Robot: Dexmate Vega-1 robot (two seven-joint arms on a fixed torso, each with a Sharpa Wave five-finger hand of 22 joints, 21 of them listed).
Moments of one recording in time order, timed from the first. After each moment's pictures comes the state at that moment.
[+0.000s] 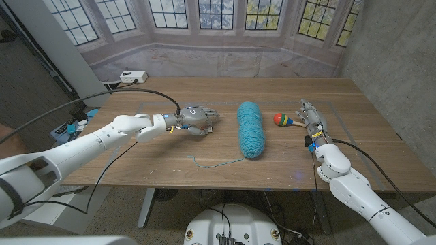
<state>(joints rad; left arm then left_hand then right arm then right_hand) 0.45 0.87 0.91 -1.37 1.09 -0.47 0.32 0.92 -0.02 0.41 -0.15 0.20 0.89 0.02 0.29 0.22 0.26 -0.01 0.22 0.21 0.21 0.00 0.18 0.18 0.32 0.02 0.20 0.18 -1.21 -0.58 -0.23 -1.71 0.57 0.21 -0.36 0.53 0.17 0.28 -0.07 0.18 0.23 -0.01 0.20 0.19 0.12 -0.01 0.20 0.20 0.05 -0.04 0.23 0.22 0.32 -0.04 0.19 0.17</state>
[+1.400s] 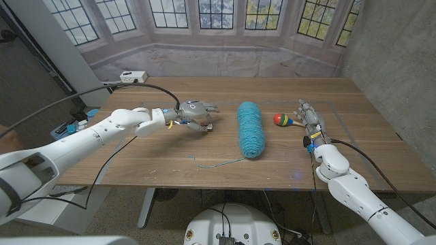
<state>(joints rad) 0.44 0.88 0.88 -1.41 1.09 -0.49 0.32 0.92 -0.02 0.41 -0.15 0.20 0.90 0.02 0.29 0.23 0.28 -0.02 0.23 0.21 0.22 -0.01 0.18 0.18 0.33 0.01 0.20 0.18 -1.21 -0.58 -0.24 -1.70 0.57 0.22 -0.34 0.53 0.18 0.28 -0.07 0.18 0.23 -0.01 0.20 0.19 0.12 -0.01 0.20 0.20 0.05 -0.04 0.23 0.23 0.32 -0.04 0.19 0.17</state>
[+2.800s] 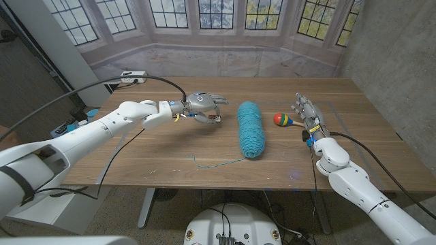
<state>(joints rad) 0.38 0.82 0.90 -1.39 1.11 -0.50 0.36 0.92 -0.02 0.41 -0.15 0.20 0.91 0.01 0.29 0.23 0.28 -0.02 0.23 0.21 0.22 -0.01 0.18 0.18 0.33 0.01 0.20 0.18 -1.17 -0.60 -0.25 -1.72 0.56 0.19 -0.32 0.52 0.18 0.28 -0.07 0.18 0.23 -0.01 0.20 0.19 0.12 -0.01 0.20 0.20 0.05 -0.04 0.23 0.23 0.32 -0.04 0.19 0.17</state>
